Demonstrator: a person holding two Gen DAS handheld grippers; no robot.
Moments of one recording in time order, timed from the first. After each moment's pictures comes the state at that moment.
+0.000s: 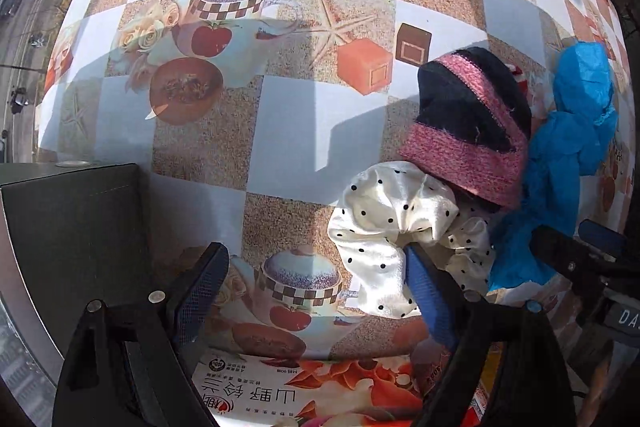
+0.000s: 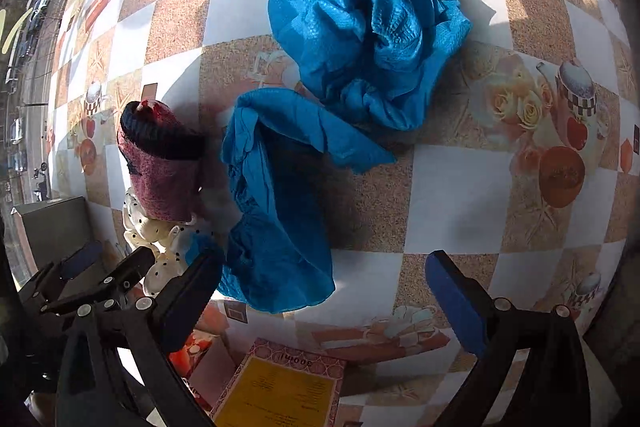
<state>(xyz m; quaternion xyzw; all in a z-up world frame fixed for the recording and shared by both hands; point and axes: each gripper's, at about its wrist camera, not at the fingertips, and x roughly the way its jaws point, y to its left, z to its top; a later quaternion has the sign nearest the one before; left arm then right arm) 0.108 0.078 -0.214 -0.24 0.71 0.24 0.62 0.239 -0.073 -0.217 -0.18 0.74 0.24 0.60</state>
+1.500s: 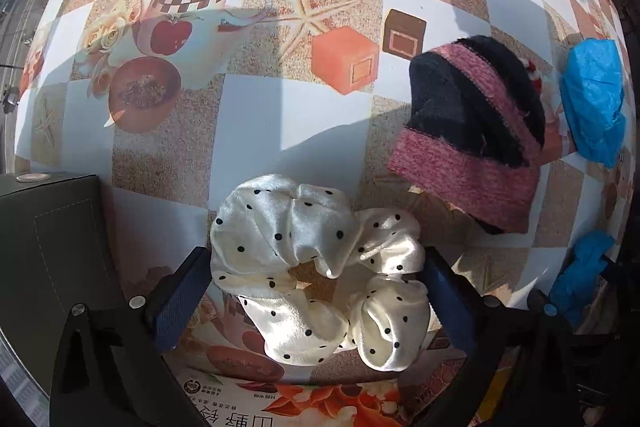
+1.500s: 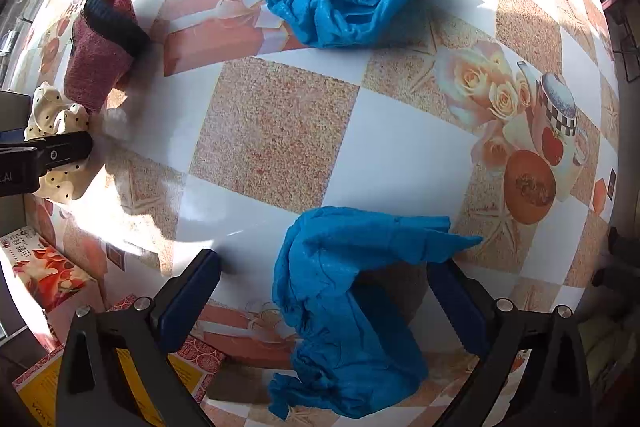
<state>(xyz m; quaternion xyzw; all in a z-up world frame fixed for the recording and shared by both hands) 0.111 0.078 -0.232 -0.26 0.70 0.22 0.63 0.211 -0.112 -0.231 -0.31 0.66 0.27 0.63</state>
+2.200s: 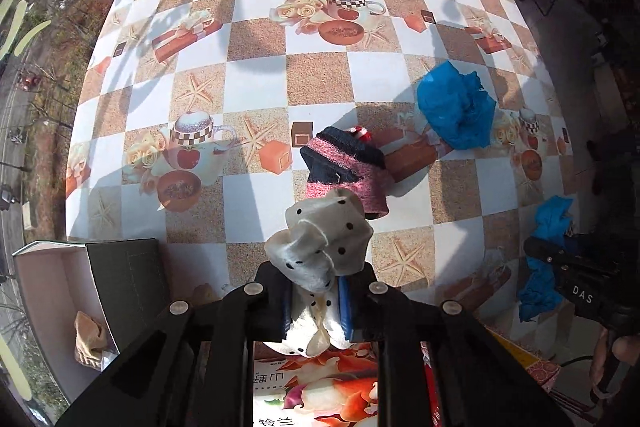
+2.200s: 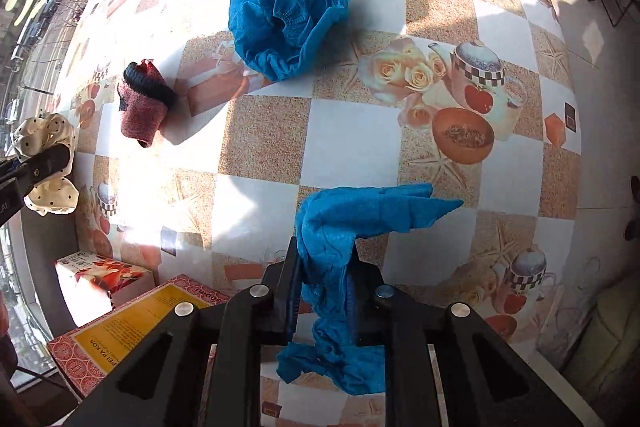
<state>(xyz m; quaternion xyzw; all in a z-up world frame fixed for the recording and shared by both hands) 0.112 0.036 -0.110 -0.16 0.62 0.15 0.75 0.207 -0.177 -0.152 -0.17 0.68 0.25 0.67</state>
